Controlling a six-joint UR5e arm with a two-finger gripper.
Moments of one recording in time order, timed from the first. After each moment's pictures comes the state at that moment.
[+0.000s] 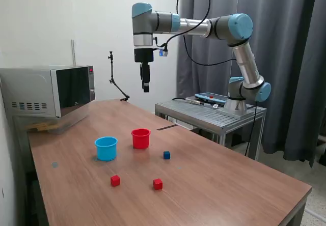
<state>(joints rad) -0.19 -0.94 0.96 -1.56 -1.50 -2.78</state>
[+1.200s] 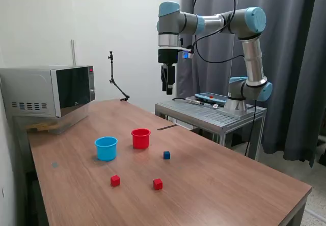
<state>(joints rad) -0.08 -1.08 1.21 -1.75 -1.51 -2.67</state>
